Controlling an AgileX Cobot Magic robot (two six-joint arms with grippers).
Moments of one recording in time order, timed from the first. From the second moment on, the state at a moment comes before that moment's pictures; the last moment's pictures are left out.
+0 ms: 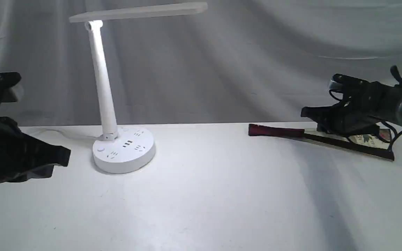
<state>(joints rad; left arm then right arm) -0.18 1.42 -0.98 -0.23 0.60 0.11 -0.19 2.54 -2.07 0.27 0.44 -0.02</state>
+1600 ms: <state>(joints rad) -0.18 1.42 -0.98 -0.23 0.61 0.13 0.04 2.49 -2.09 0.30 1.07 -0.26</state>
